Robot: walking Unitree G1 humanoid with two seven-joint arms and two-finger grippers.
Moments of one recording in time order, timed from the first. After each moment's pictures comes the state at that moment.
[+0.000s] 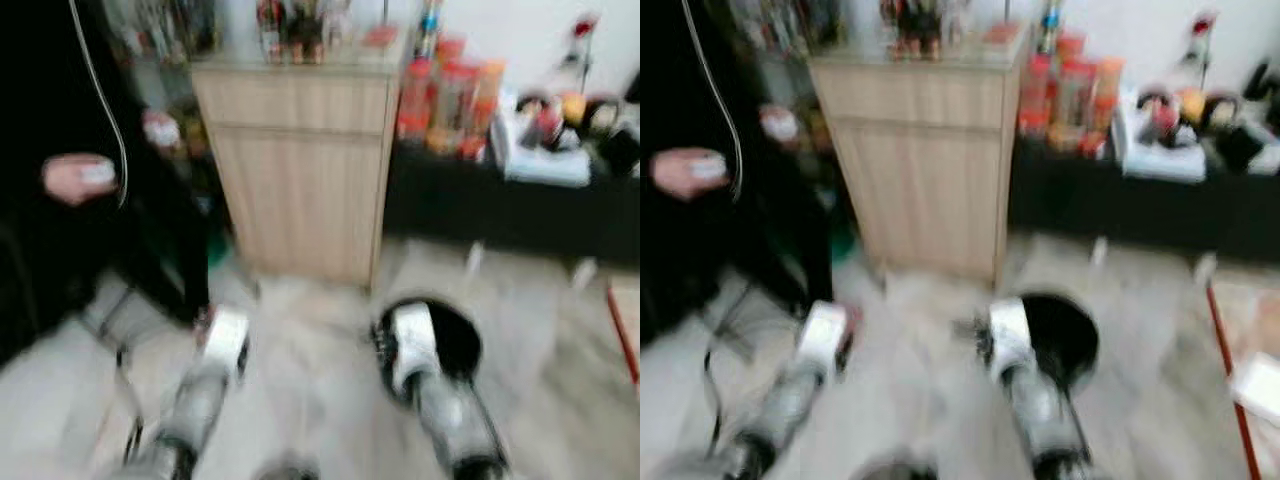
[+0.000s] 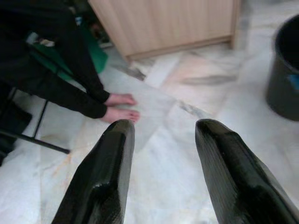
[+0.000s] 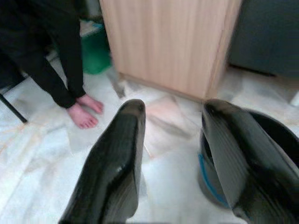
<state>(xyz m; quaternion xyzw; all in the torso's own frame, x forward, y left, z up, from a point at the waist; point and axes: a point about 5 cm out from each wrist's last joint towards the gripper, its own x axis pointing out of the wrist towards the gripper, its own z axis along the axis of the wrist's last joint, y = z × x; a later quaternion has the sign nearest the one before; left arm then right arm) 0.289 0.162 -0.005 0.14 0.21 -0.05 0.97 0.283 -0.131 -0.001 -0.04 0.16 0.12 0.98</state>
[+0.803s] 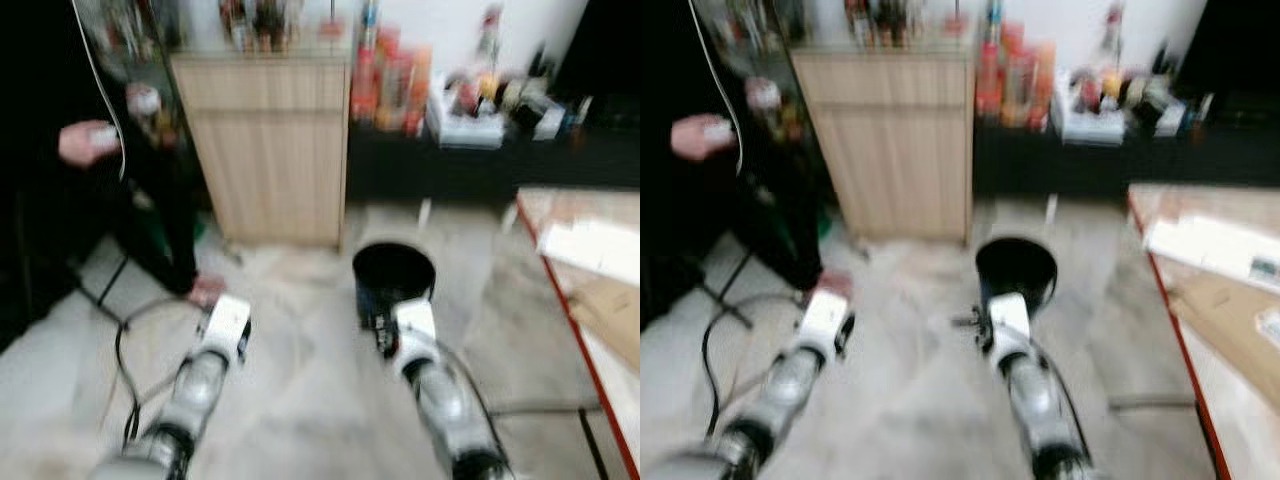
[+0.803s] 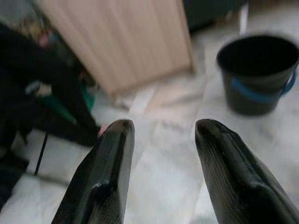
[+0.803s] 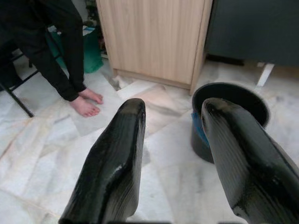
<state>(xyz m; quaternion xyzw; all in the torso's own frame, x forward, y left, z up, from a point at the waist) 0.319 0.152 0.036 0.17 0.09 -0.08 0.98 0.295 -0.131 0.016 -0.04 0.12 0.12 0.99</state>
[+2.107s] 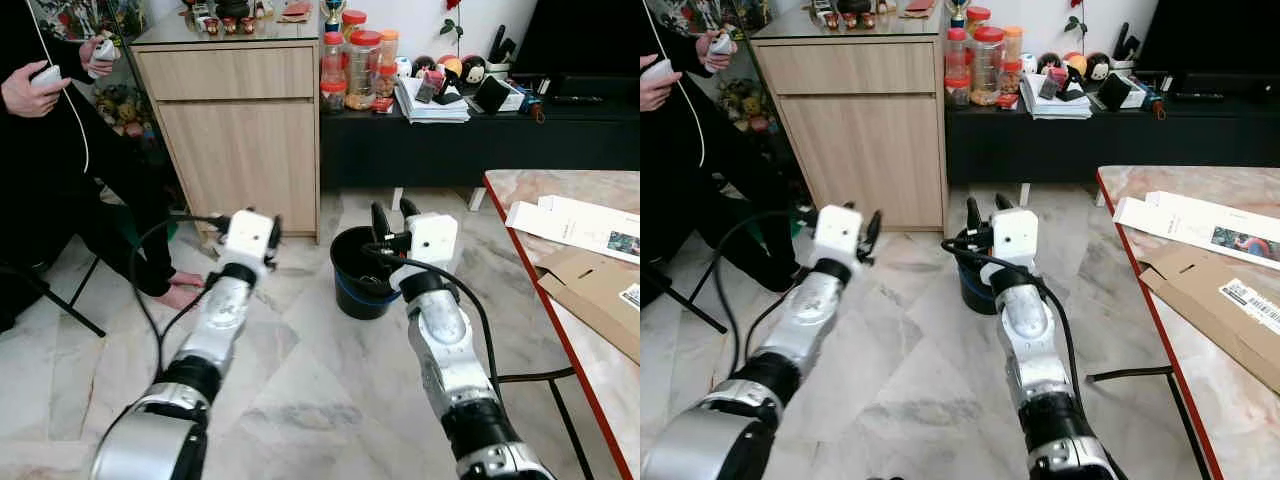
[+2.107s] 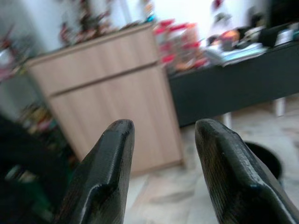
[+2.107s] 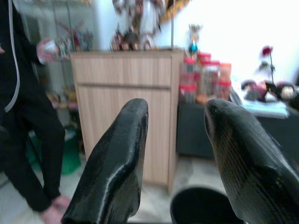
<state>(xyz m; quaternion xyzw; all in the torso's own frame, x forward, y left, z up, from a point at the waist) 0.366 0.145 0.131 0.11 -0.09 -0.05 0.99 0.331 -0.118 0.129 -0.01 -0.11 0.09 0.99</state>
